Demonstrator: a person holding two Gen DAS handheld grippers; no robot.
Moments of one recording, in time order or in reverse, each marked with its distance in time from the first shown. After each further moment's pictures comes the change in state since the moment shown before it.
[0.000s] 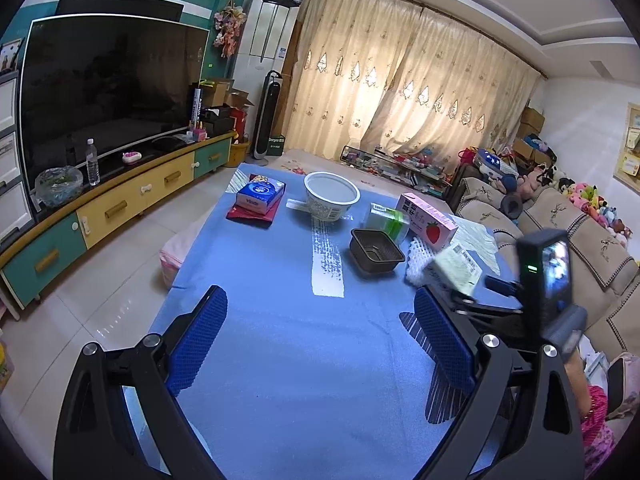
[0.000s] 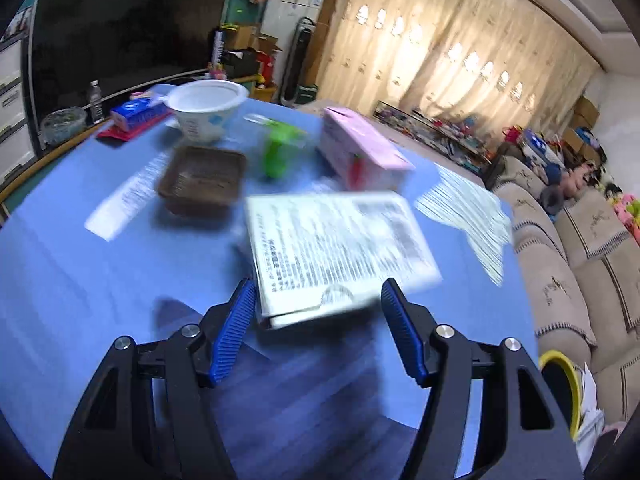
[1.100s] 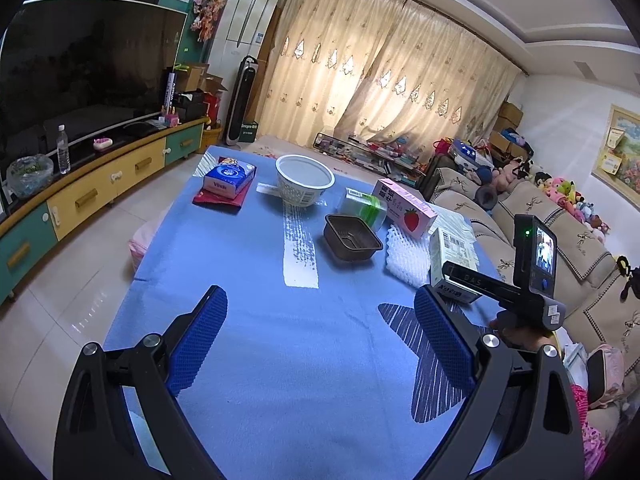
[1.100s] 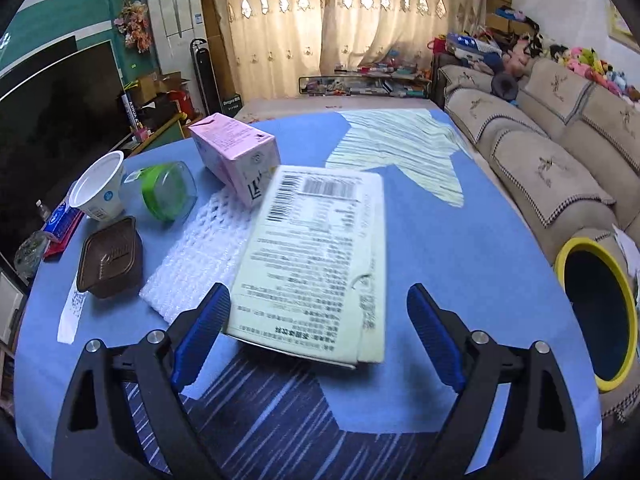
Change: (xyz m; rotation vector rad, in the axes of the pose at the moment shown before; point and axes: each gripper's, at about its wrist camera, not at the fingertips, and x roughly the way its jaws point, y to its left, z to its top) left arm 0.029 -0.005 -0.007 -0.008 0.048 -0.115; right arm 0.031 -0.053 0.002 0.443 0.029 -0.014
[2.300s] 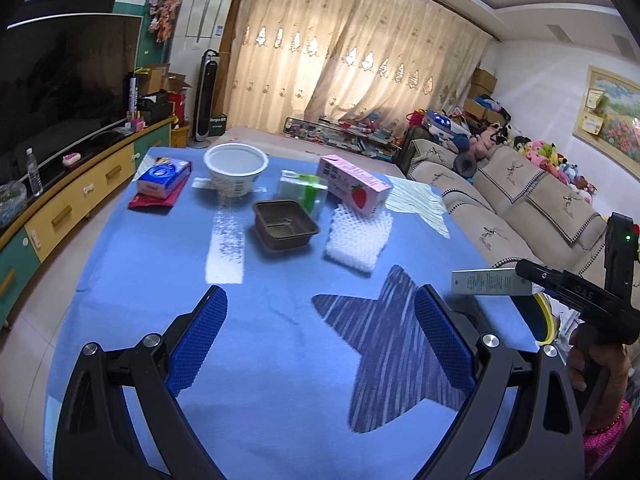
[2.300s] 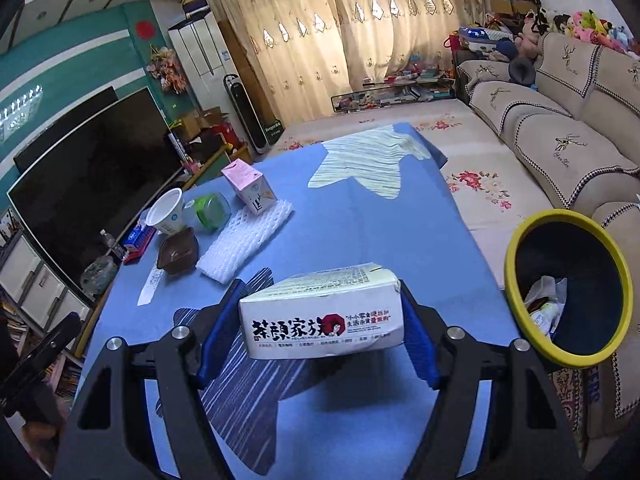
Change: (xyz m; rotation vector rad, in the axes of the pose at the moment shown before) left arm 0.036 -0.076 -0.002 0.122 0.066 -0.062; right arm -0.123 -0.111 -0.029 0.106 -0.058 0.249
